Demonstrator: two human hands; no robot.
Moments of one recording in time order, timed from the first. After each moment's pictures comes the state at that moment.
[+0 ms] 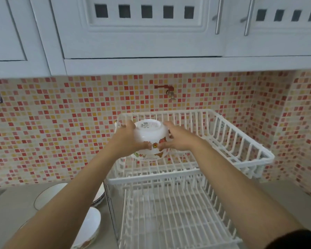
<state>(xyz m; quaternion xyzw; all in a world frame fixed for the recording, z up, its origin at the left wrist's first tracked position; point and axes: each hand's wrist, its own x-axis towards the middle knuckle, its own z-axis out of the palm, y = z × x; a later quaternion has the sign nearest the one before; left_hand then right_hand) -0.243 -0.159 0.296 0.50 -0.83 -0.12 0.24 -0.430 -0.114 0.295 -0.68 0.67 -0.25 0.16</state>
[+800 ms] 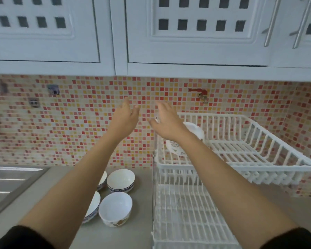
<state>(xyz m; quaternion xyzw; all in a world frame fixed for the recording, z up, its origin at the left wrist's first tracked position) -0.131 -0.151 0.333 0.54 -0.73 -0.11 0.41 -0.271 -0.113 0.337 -0.73 0.60 -0.32 0.00</state>
